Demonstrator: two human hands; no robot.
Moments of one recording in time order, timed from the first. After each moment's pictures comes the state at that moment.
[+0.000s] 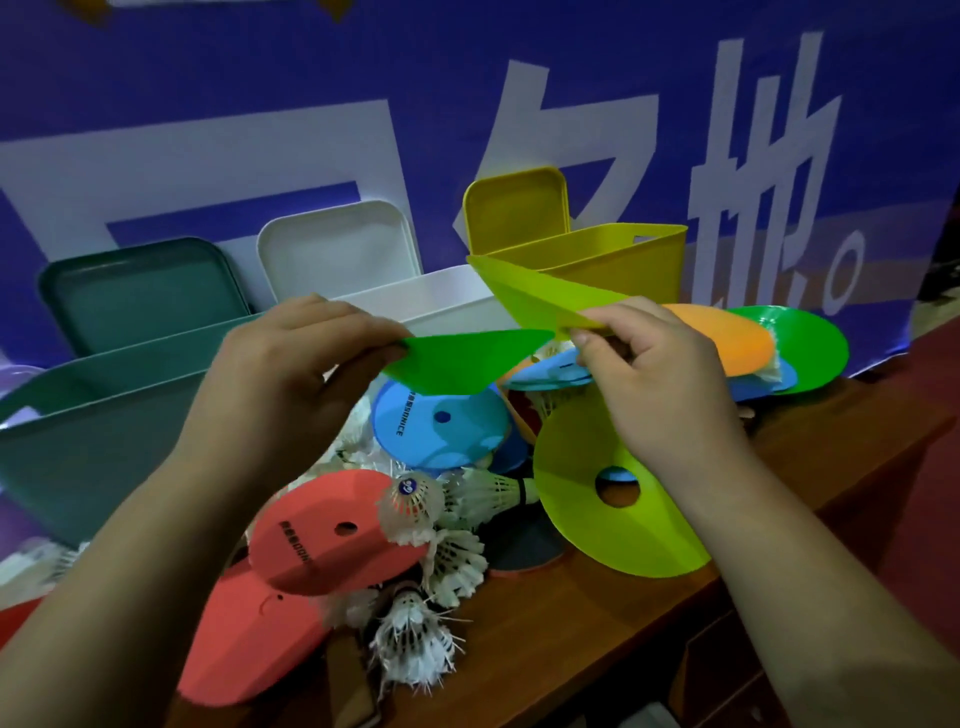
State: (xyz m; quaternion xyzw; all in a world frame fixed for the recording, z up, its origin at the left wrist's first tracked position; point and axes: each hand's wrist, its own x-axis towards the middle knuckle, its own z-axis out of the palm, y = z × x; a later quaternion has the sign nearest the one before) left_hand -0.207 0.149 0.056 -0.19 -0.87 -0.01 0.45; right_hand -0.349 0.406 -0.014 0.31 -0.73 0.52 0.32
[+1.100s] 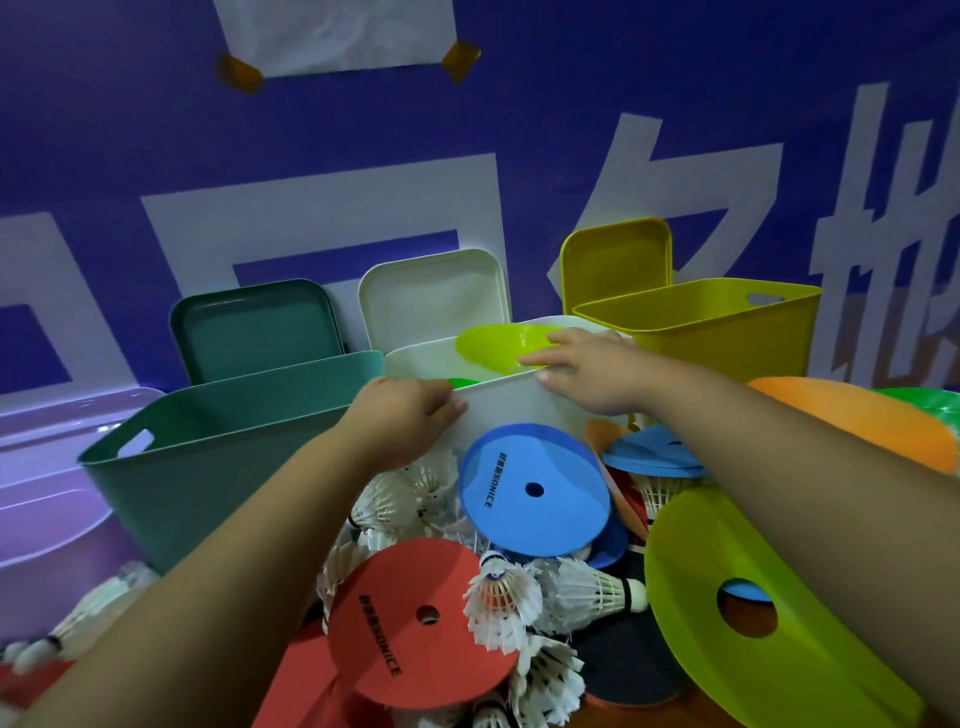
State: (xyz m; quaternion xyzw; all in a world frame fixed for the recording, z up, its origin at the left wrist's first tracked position) left_hand -0.323 0.035 0.035 0.07 -0.98 0.06 0.19; right_hand -0.491 0.257 0.045 0.41 -0.90 0.14 0.07
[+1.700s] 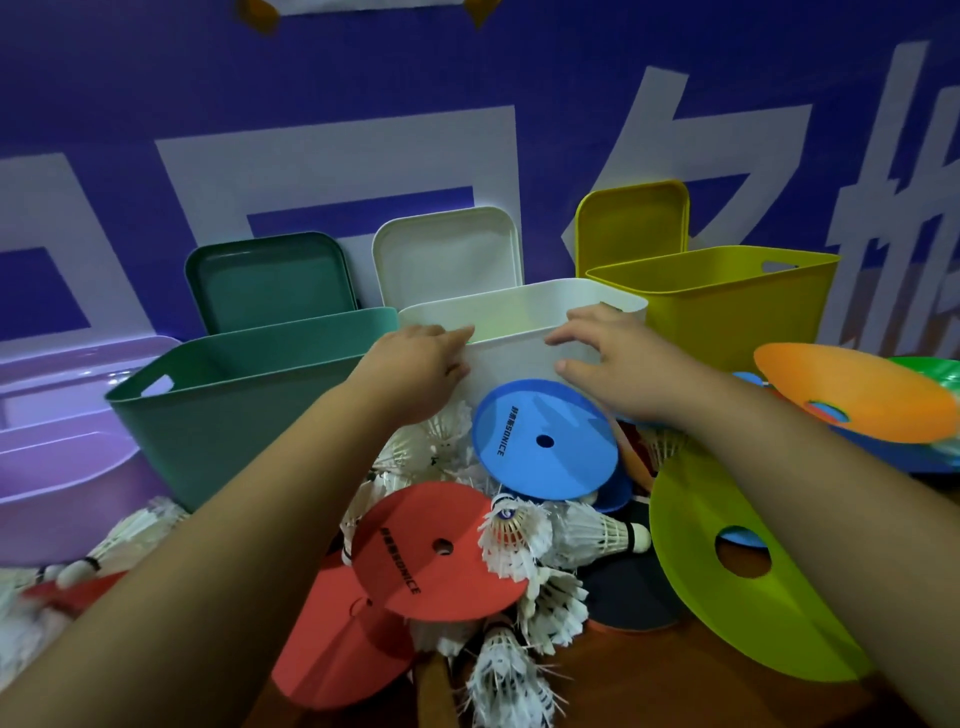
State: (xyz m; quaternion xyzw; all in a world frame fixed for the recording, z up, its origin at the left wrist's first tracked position) left_hand -0.312 0.039 0.034 0.09 -0.97 0.11 0.17; right_hand -0.431 0.285 0.023 0.44 -0.85 0.28 0.10
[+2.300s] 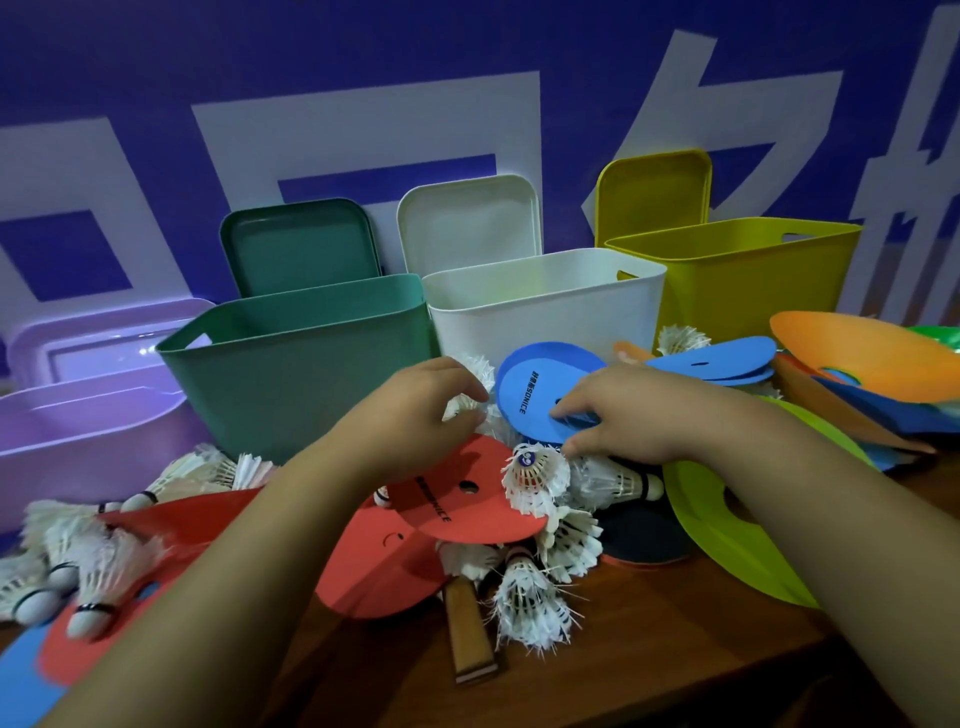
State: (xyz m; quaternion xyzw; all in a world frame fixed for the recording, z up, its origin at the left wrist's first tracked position) left_hand -0.210 0.075 -0.008 0.02 -0.98 -0.08 0.19; right_hand -0.374 0.295 -0.013 0.52 -0.86 -0.01 0.04
